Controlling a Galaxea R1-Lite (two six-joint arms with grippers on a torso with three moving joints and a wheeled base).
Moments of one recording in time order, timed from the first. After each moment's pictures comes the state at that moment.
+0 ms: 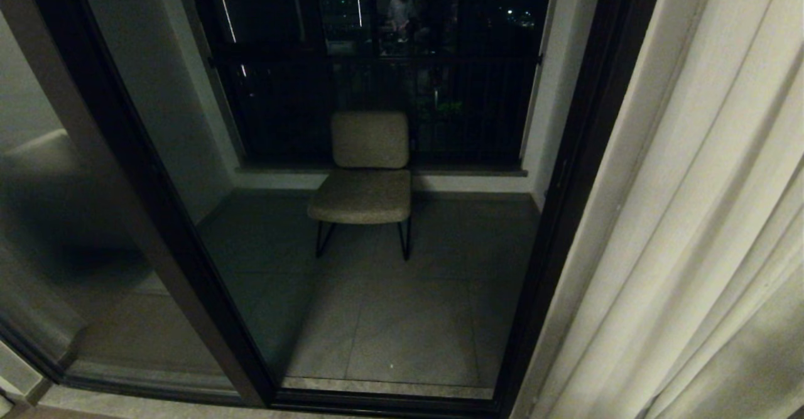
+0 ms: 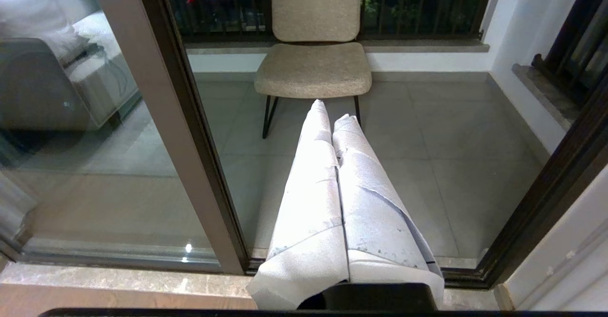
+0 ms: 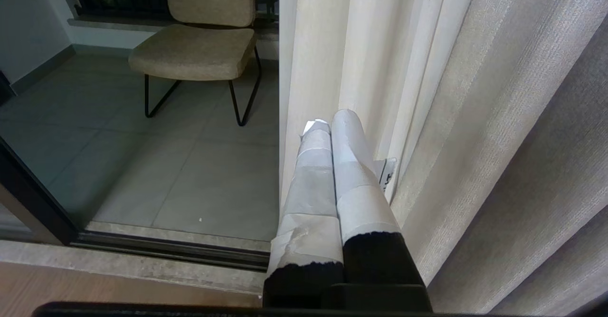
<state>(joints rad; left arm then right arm) 0.00 0.00 0.00 0.00 0.01 0.02 0.00 0.00 0.00 0.00 0.03 -0.05</state>
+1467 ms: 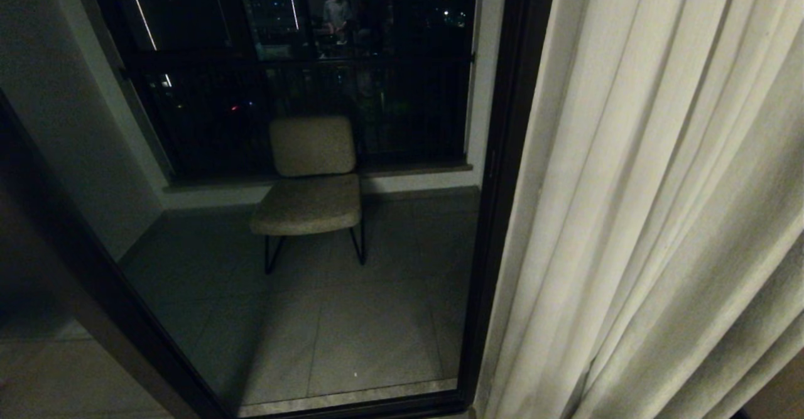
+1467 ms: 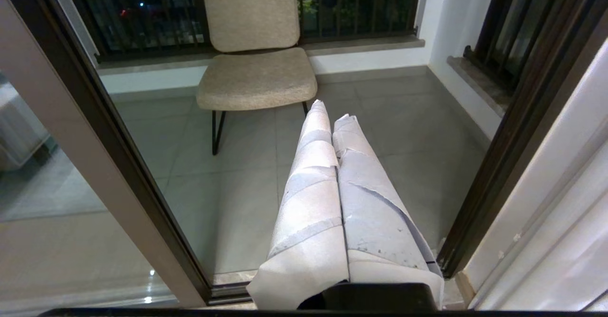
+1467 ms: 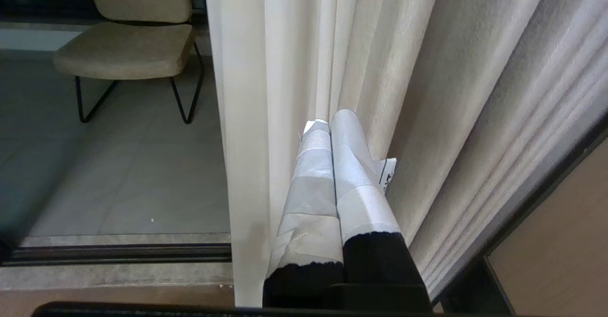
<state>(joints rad) 0.00 0.00 0.00 0.00 0.01 0.02 0.00 0.02 -0.02 0.00 0.04 -0.09</state>
